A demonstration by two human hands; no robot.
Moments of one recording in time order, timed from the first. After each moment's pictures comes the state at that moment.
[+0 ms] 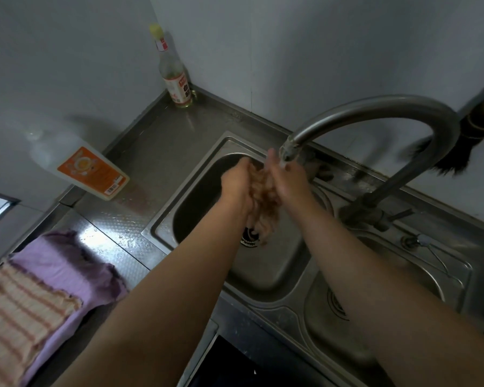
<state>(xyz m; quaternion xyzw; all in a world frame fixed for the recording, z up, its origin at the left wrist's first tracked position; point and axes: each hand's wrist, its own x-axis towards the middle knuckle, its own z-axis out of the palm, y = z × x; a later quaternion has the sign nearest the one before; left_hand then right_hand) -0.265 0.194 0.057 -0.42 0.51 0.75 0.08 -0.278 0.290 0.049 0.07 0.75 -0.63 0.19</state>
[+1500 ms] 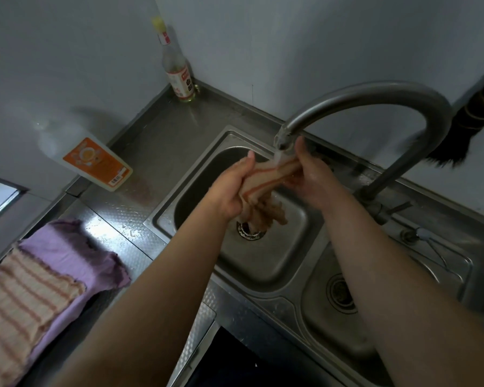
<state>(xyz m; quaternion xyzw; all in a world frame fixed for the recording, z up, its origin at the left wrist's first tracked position) -0.235 0.181 0.061 -0.28 0.42 0.84 0.20 -0.291 0.342 0.035 0.12 0.56 -0.75 0.33</state>
